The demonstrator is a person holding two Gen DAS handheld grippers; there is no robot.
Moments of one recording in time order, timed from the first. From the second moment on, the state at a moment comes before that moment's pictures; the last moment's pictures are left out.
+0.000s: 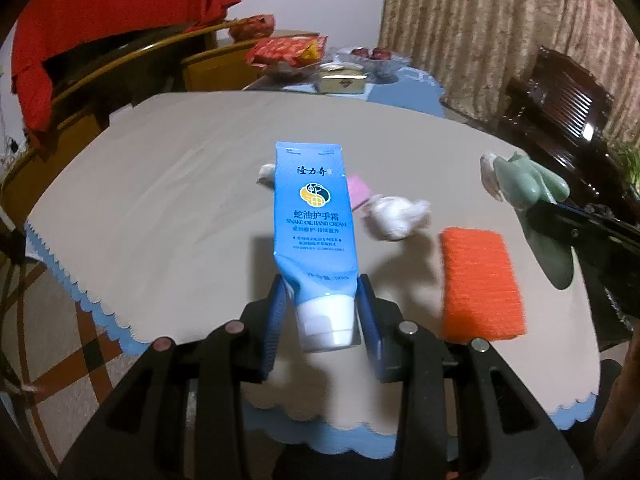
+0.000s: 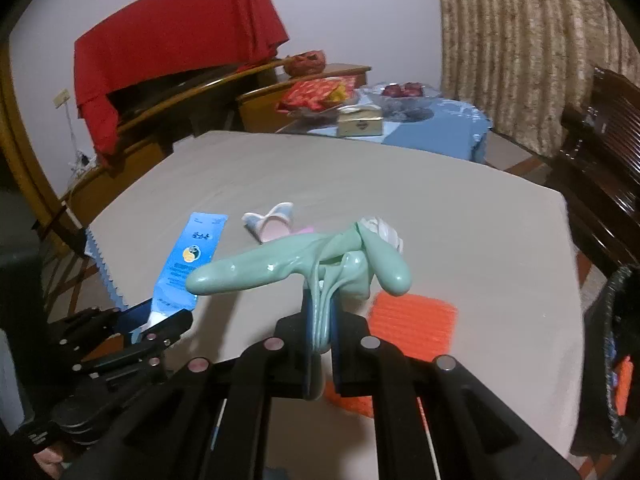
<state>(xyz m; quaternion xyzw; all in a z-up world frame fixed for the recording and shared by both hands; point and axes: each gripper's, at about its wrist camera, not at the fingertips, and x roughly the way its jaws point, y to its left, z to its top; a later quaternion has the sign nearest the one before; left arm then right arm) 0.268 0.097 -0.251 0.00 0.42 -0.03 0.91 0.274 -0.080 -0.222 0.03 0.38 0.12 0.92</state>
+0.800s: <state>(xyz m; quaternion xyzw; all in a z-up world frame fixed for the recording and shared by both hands) 0.229 -0.060 -0.213 0.04 0.40 -0.12 0.91 0.209 -0.248 -0.195 0.04 0.35 0.00 0.93</state>
